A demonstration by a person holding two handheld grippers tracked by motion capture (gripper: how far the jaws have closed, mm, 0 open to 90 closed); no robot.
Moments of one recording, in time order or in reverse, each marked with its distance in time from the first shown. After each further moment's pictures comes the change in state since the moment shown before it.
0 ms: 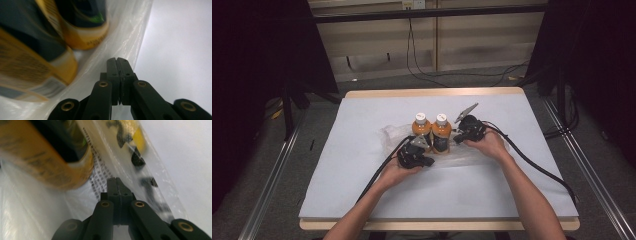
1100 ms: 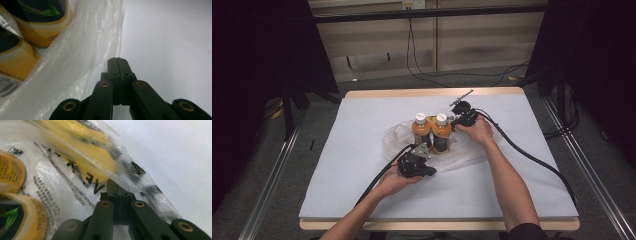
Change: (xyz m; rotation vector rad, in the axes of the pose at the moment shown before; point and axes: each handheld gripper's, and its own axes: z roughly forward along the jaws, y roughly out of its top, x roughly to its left) left arm -0.026 -0.006 -0.006 0.037 -0.061 0.067; right arm -0.041 0.034 0.028 -0.027 -0.048 0.198
